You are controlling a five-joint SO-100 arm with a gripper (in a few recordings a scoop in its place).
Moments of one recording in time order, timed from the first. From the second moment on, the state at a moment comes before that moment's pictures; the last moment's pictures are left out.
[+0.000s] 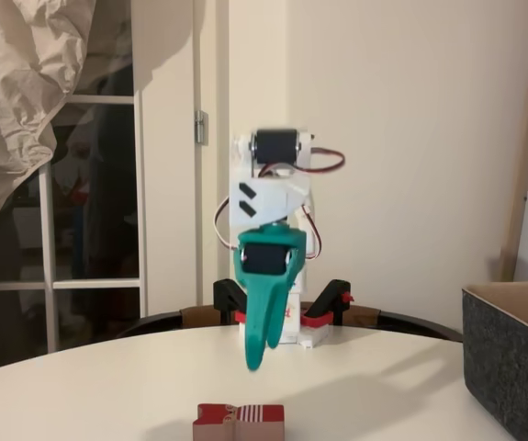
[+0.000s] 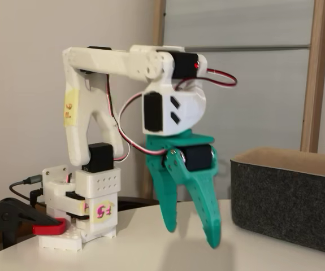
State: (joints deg) arm 12.4 98.9 105.9 81.6 77.5
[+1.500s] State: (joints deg) arm 20.4 91.1 107.8 70.0 84.6
